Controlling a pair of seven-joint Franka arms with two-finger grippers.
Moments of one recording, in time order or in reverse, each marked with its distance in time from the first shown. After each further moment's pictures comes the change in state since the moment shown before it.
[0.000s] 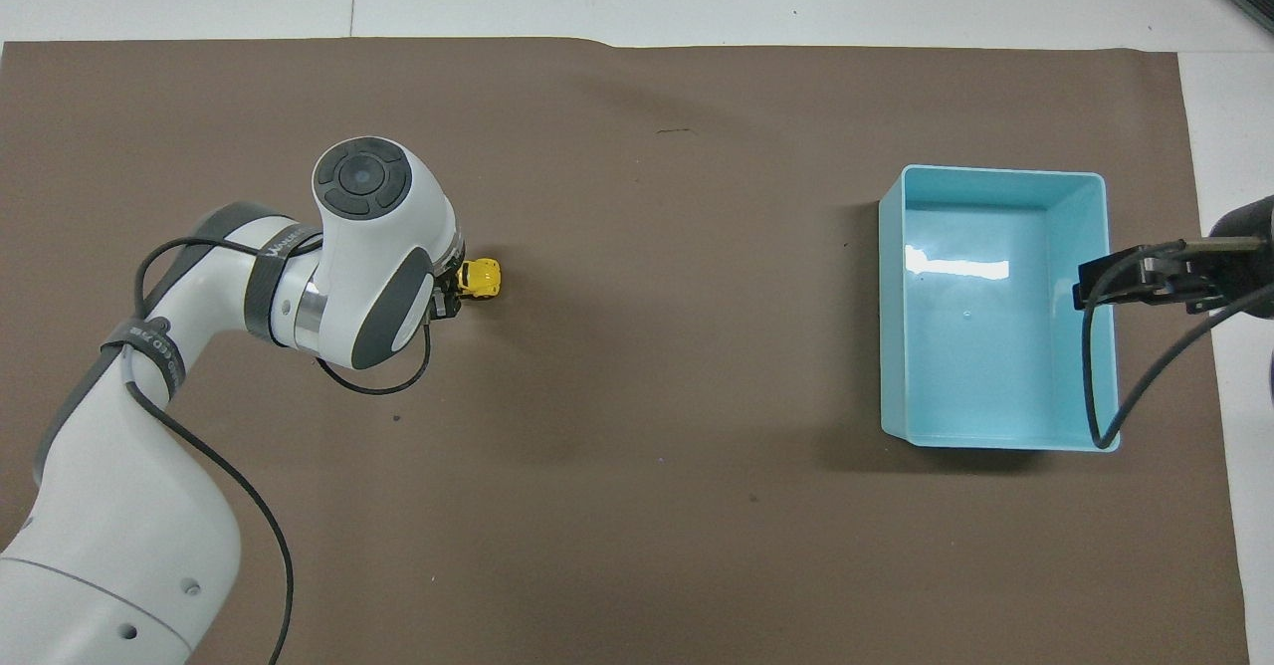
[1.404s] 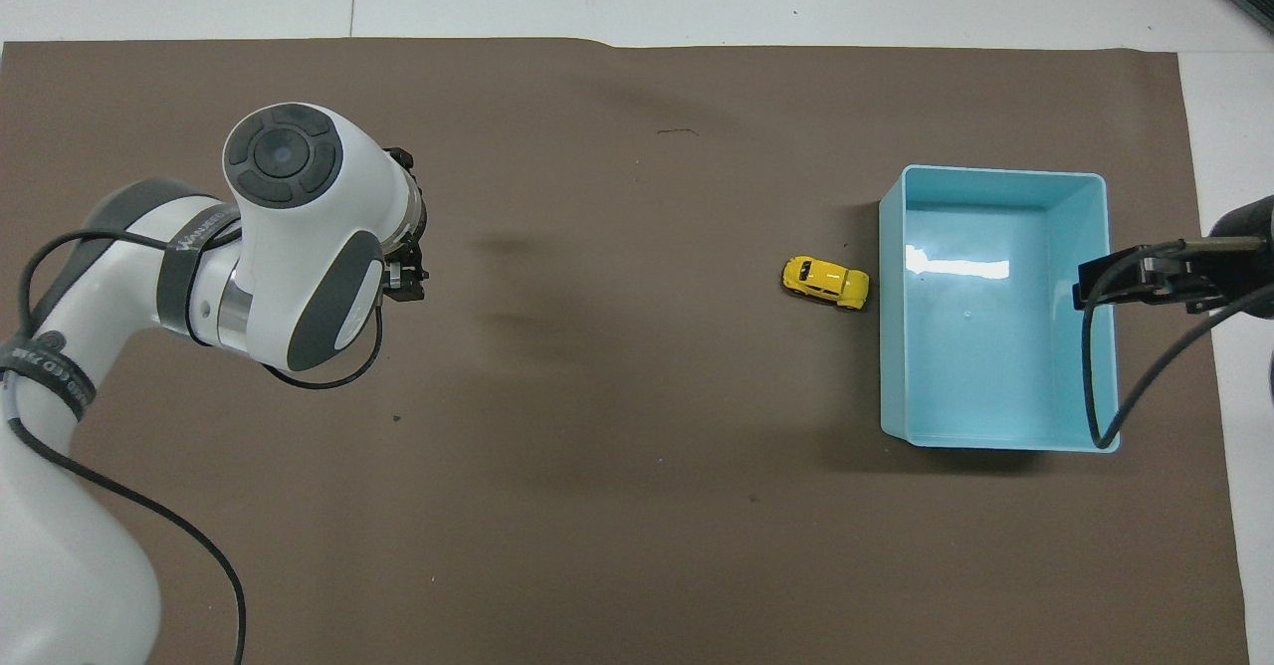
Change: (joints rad) left arm 0.030 -0.130 -0.005 0.031 0.035 -0.025 0.063; right arm 0.000 0.000 0.000 0.000 0.000 0.000 0.000
